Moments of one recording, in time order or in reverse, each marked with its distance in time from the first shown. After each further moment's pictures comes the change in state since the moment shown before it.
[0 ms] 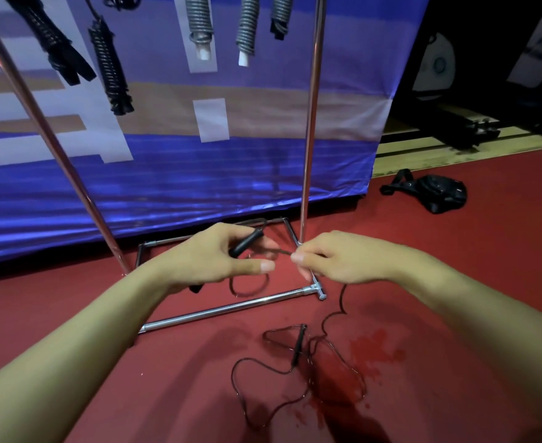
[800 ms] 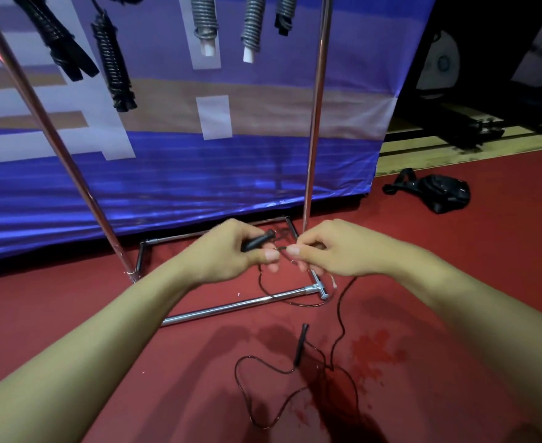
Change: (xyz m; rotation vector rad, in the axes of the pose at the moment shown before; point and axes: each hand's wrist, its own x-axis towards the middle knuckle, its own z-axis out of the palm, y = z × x) left_hand 0.018 -0.009 0.002 0.177 0.069 0.077; right_hand 0.012 -0.001 -0.003 0.039 0.076 0.033
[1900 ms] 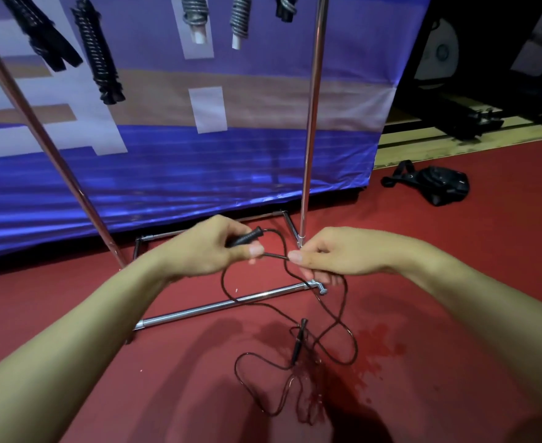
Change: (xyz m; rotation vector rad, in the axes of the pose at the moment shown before) left_hand 0.002 -0.015 -0.012 0.049 -0.082 -0.045; right_hand -0.001 0.008 0.002 0.219 -0.197 0.121
